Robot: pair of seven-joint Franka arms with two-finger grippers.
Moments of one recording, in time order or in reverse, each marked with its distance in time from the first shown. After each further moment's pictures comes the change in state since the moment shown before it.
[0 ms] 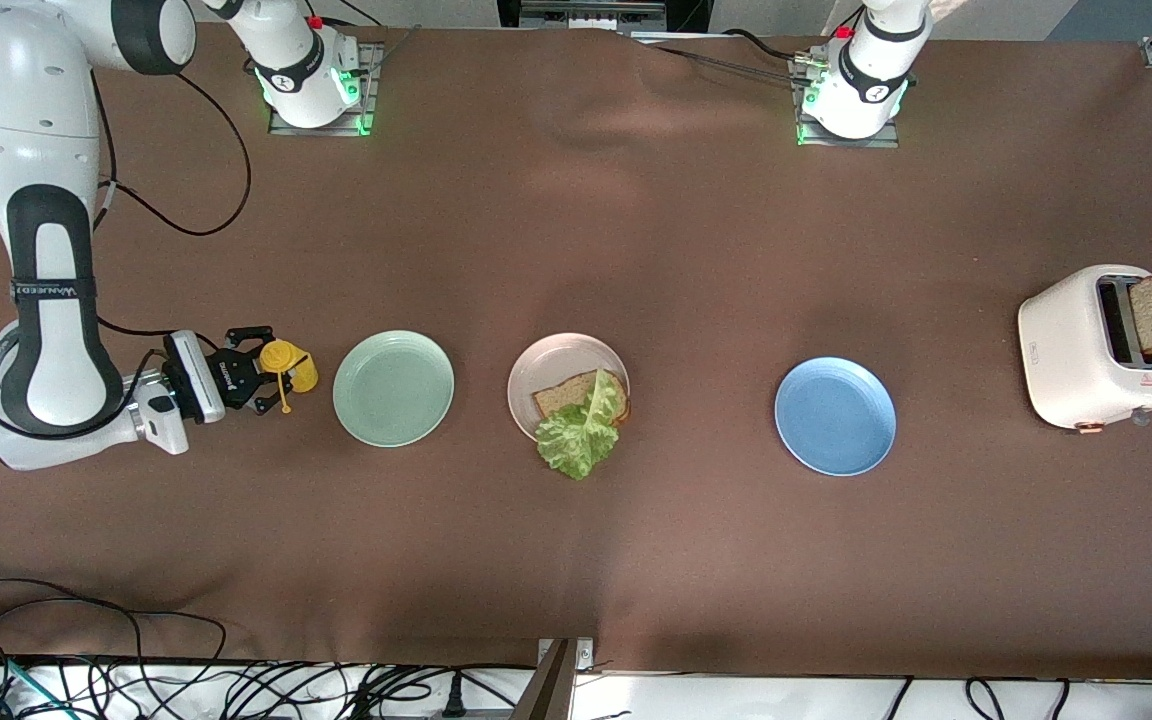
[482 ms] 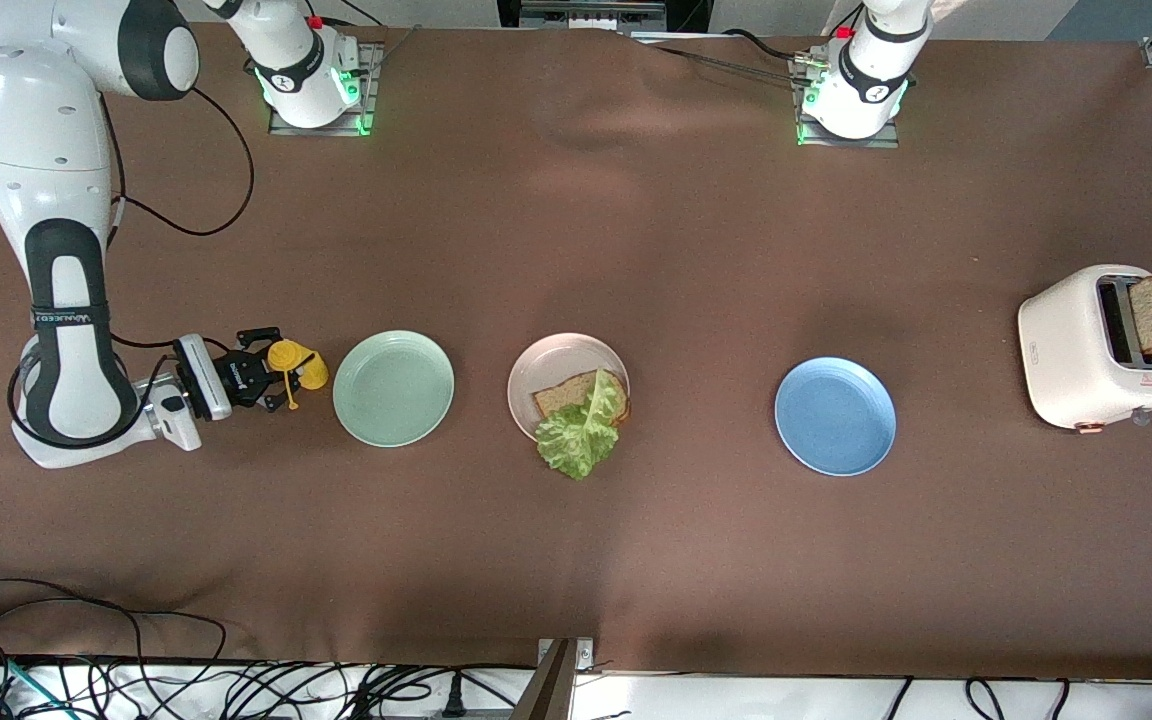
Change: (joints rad) left arm 0.052 0.146 -0.004 -0.002 0.000 0.053 0.055; right arm -0.013 0.047 -0.004 0.007 0.016 -0.010 -0.054
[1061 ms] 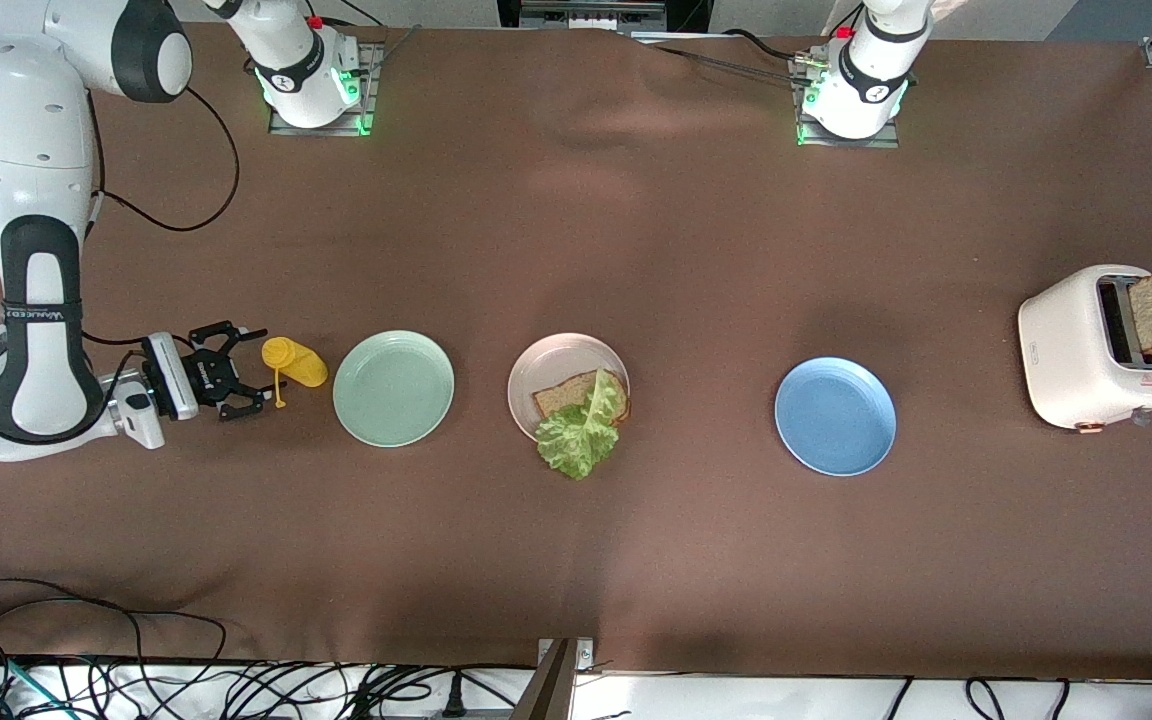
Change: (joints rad) left arm 0.002 0.011 -0.010 0.005 0.000 0.004 0.018; right arm -0.003 -0.007 -0.102 0.006 -0.045 -0.005 -0.010
